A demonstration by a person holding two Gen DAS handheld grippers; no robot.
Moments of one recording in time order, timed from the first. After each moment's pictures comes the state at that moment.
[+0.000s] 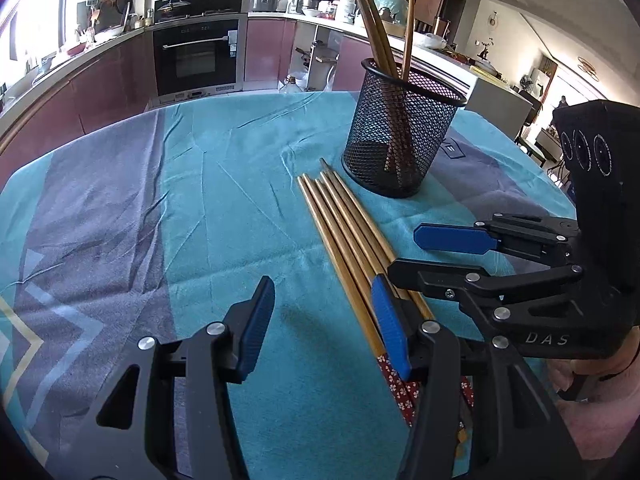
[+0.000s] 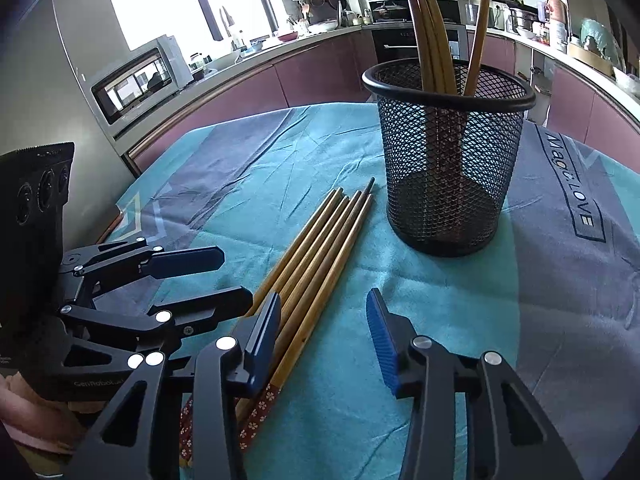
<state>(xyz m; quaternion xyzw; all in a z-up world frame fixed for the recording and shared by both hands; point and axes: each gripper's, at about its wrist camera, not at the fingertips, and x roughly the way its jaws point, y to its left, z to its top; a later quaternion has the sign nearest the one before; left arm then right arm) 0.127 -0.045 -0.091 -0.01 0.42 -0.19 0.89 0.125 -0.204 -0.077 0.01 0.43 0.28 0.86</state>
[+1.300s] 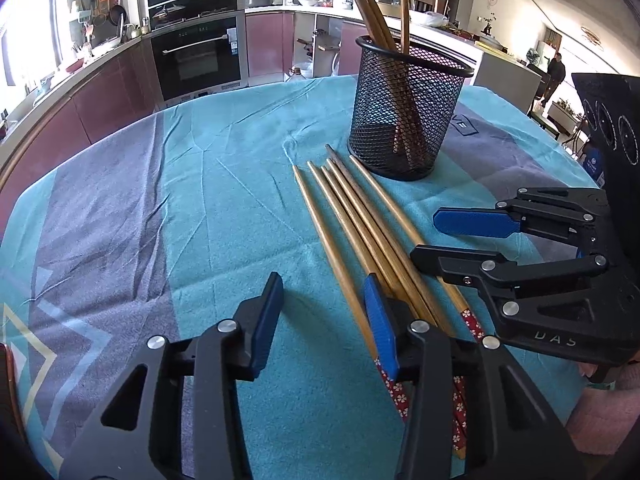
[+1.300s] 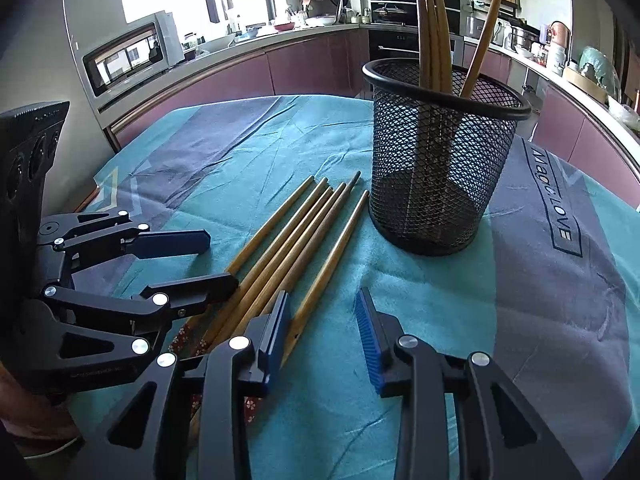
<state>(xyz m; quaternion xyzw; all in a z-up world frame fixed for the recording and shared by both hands) 0.132 -0.055 -0.102 0.05 0.43 -0.16 0.89 0.120 -0.196 -0.081 -0.05 0.42 0.25 0.87</state>
